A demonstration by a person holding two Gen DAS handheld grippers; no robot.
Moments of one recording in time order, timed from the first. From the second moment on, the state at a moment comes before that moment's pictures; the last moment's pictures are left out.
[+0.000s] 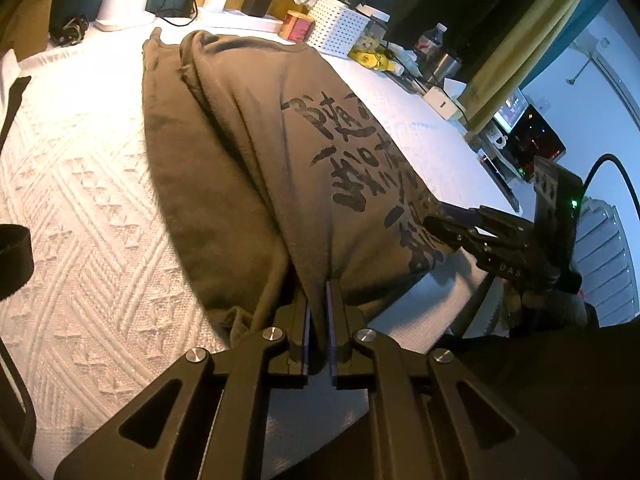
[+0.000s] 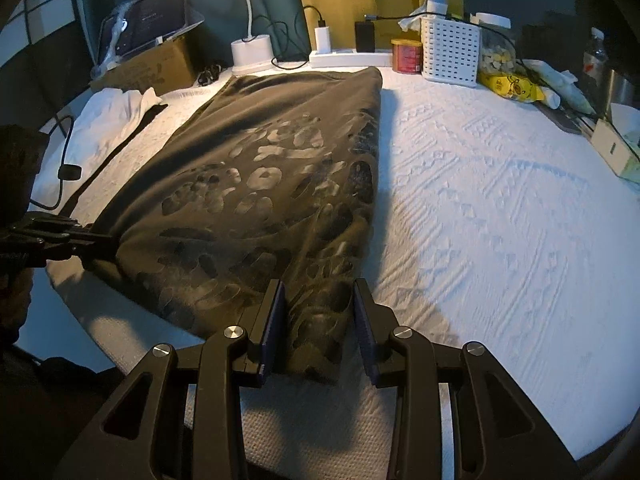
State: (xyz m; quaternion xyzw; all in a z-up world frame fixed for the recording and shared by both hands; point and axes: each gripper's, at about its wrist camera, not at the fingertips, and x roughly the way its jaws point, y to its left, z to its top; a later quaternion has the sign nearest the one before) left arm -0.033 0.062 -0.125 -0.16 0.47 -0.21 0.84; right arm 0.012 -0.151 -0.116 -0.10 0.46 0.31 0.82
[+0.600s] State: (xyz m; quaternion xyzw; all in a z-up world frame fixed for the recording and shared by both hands) left arm -0.026 0.051 -0.090 -0.09 0.43 -0.12 0.89; right arm 0.014 -0.154 -0.110 -0.09 0.49 0.31 0.81
